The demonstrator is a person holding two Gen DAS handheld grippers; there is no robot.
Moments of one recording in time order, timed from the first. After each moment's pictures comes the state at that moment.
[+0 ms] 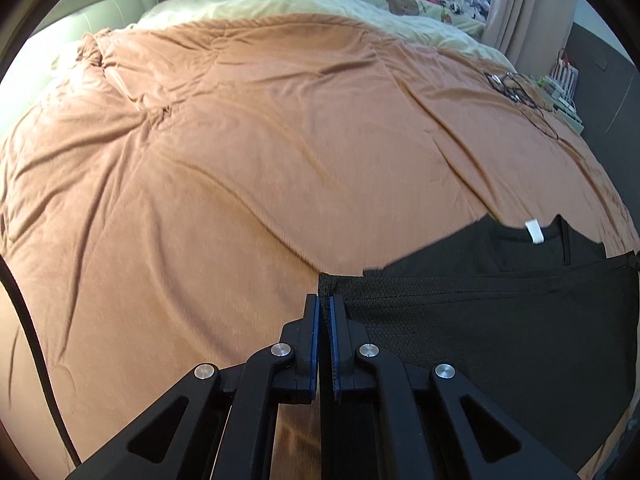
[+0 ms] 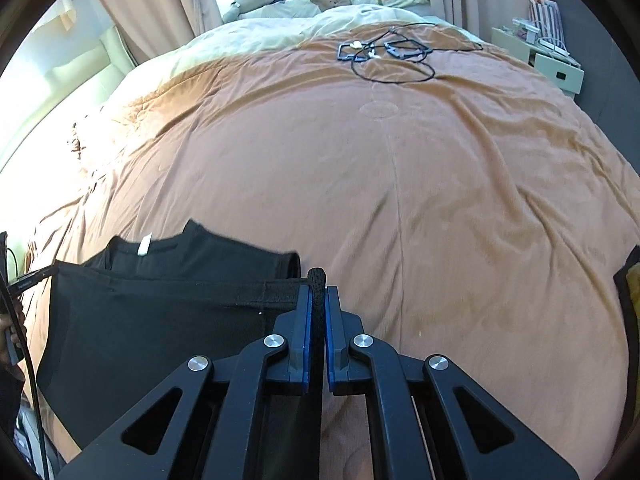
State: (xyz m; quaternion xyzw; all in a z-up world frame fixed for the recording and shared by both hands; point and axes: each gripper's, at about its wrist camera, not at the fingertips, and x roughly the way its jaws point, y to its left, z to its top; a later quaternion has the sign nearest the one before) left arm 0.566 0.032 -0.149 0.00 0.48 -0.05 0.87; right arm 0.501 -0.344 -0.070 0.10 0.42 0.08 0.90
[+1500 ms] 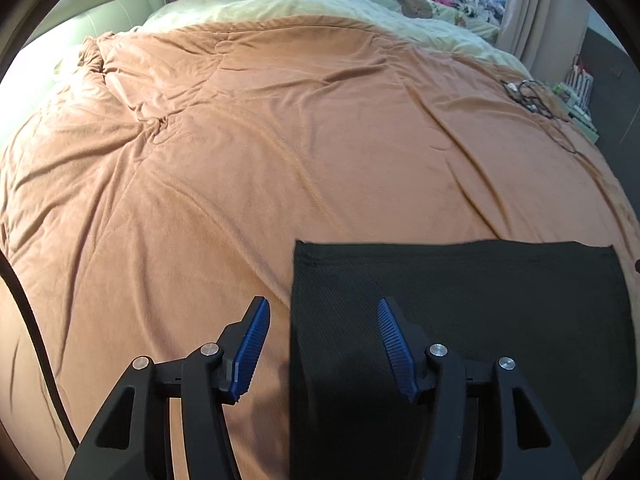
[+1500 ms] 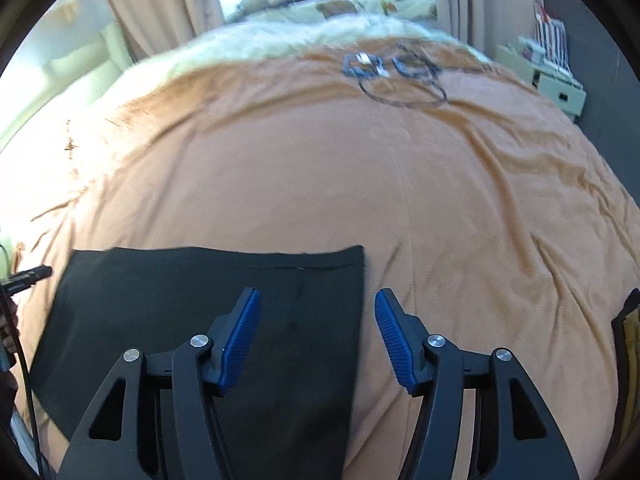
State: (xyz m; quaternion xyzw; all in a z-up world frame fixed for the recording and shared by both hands) left arm 0.594 0.014 -0.150 -0.01 0.48 -0.03 0.87; right arm 0.521 -0.320 -0.056 0.08 0.40 0.08 0.91
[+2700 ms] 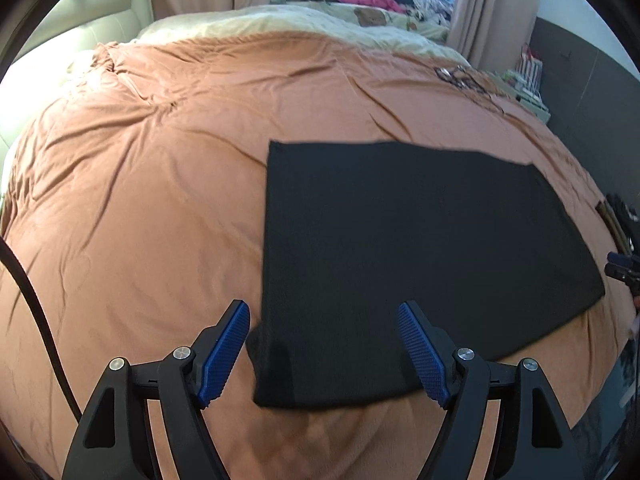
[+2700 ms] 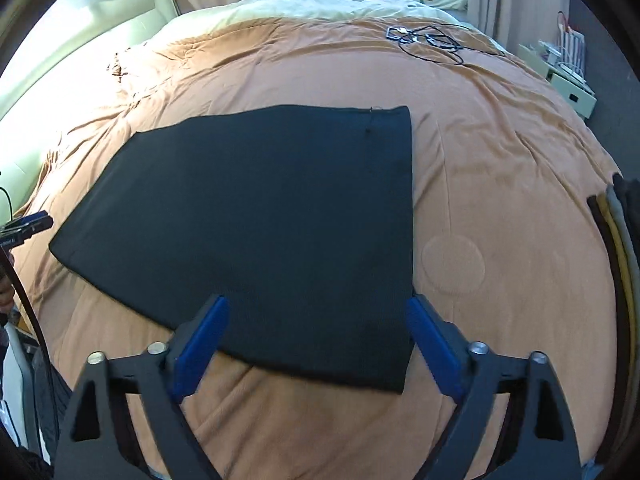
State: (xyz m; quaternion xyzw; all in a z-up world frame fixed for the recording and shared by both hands) left arm 0.406 0.007 -0.136 0.00 0.46 -0.09 0.88; right arm 0.318 -0.289 -0.056 0.02 0.45 0.11 0.89
